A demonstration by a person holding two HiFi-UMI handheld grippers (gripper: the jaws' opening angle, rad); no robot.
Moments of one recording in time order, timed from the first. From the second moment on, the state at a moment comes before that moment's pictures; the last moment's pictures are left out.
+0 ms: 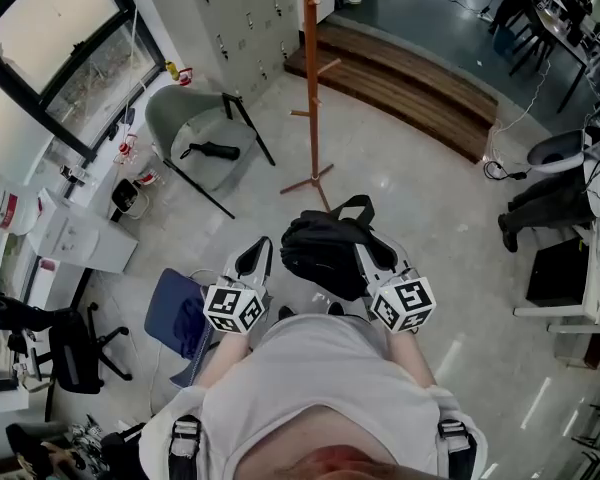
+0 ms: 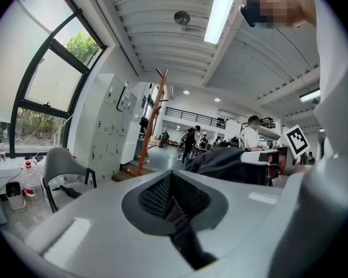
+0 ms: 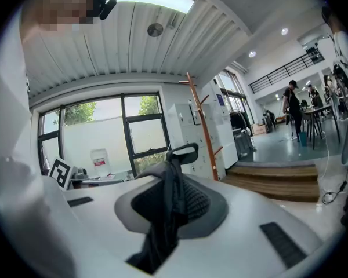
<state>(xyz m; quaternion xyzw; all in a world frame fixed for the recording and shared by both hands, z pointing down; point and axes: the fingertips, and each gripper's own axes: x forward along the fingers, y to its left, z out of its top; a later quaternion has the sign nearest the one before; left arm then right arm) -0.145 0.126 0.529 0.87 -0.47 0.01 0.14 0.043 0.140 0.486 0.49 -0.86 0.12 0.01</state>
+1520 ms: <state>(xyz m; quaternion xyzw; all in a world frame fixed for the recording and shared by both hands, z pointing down) -0.101 0.014 0.550 0.86 -0.49 0.01 0.14 0.092 0.020 0.512 0.49 -0.86 0.15 0.01</state>
